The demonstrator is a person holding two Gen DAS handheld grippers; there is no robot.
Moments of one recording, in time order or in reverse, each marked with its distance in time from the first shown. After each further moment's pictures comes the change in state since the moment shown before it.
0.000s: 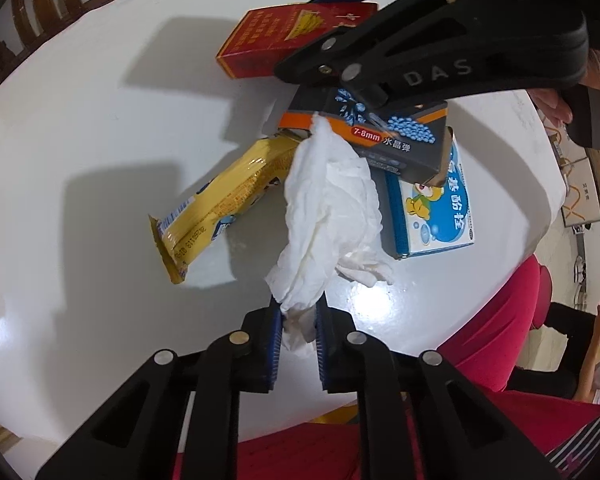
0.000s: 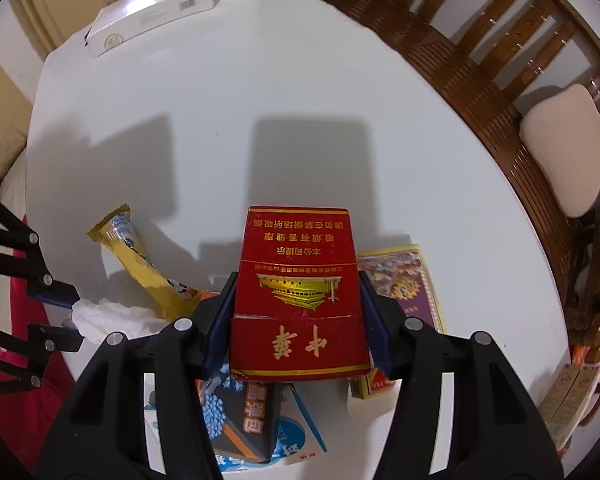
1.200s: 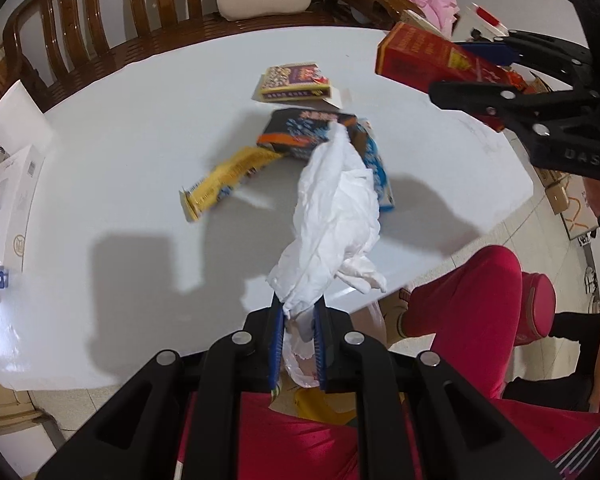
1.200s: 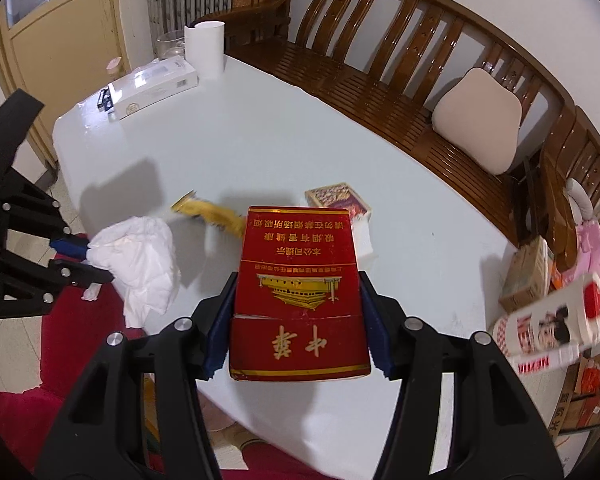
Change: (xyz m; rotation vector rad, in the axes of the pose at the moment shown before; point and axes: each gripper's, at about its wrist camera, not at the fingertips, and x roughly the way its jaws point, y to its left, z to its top) left arm -0.083 -0.049 -0.085 0.032 -0.204 0.055; right arm -0.155 0.051 -0.123 0.225 -0.217 -0.167
